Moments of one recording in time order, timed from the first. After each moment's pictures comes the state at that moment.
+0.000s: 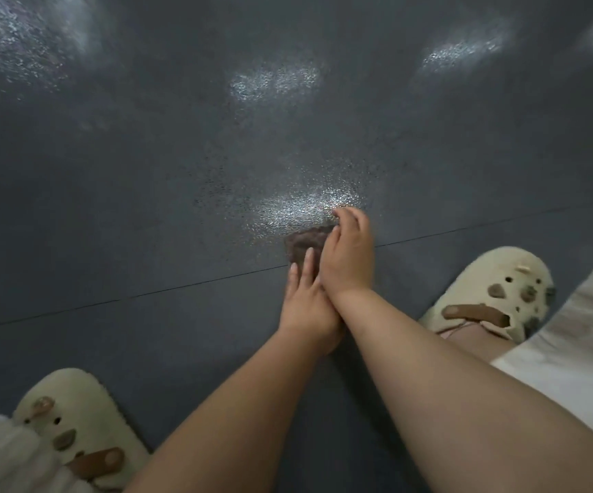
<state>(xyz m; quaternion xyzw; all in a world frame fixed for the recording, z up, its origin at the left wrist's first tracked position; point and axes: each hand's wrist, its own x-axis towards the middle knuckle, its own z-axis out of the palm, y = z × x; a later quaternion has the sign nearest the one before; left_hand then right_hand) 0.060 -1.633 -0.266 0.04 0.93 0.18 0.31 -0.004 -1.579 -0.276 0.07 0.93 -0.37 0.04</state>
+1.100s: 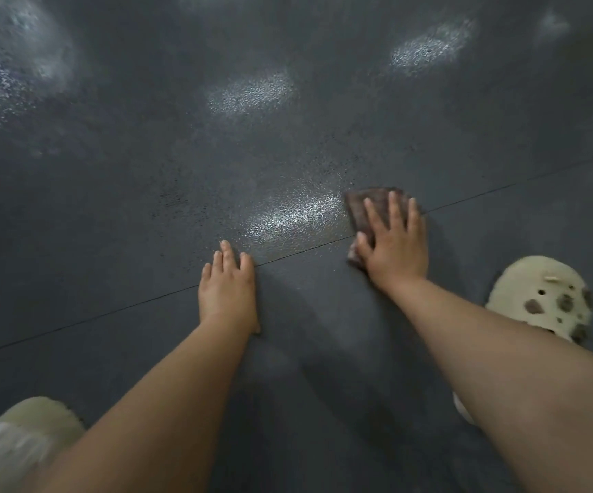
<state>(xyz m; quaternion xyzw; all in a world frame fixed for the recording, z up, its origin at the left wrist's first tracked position) 0.043 -1.672 -0.245 -0.05 0.92 -0.03 0.38 -0.019 -1.443 -0.298 0.00 0.99 -0.03 0.13</state>
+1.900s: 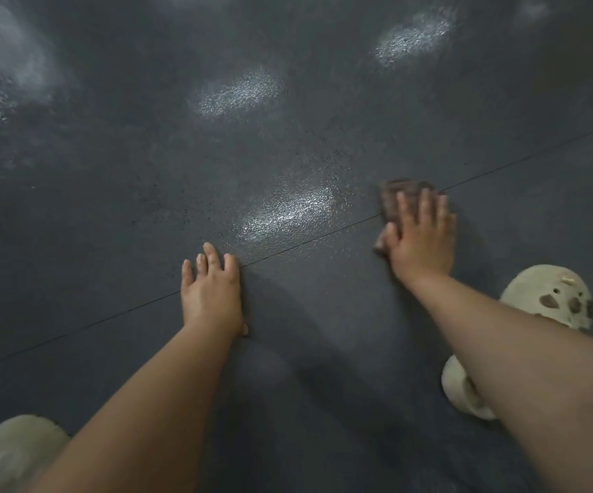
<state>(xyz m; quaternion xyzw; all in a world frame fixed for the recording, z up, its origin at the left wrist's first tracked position) 0.042 -1.669 -0.246 -0.03 0.93 -0.08 0.37 -0.014 -1.393 -0.299 0.08 0.99 -0.02 0.12</state>
